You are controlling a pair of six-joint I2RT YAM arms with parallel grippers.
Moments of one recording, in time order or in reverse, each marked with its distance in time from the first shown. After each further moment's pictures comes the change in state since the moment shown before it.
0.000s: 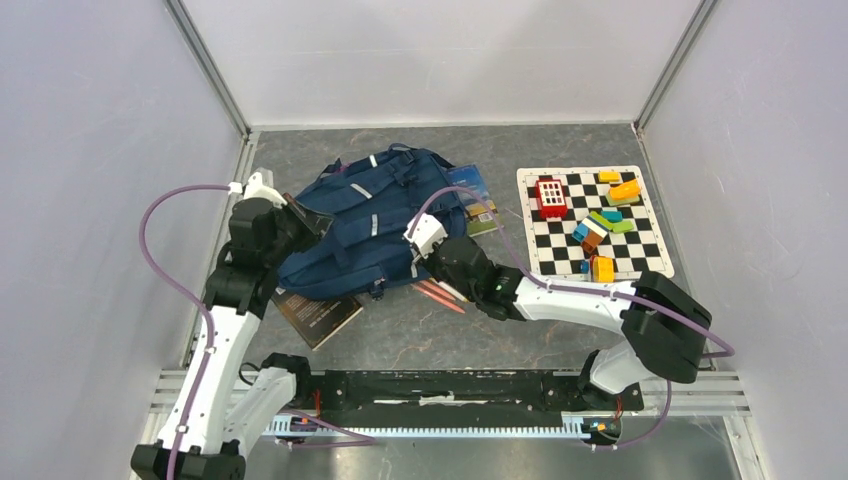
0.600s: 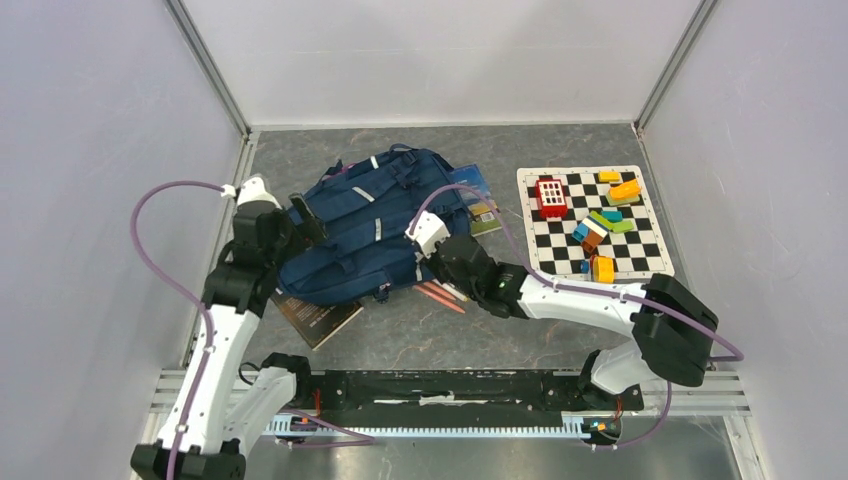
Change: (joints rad) left arm -0.001 0.051 -0.030 -0.128 -0.308 0.209; right arm 0.000 -0.042 -0.013 -0.107 -0.012 0.052
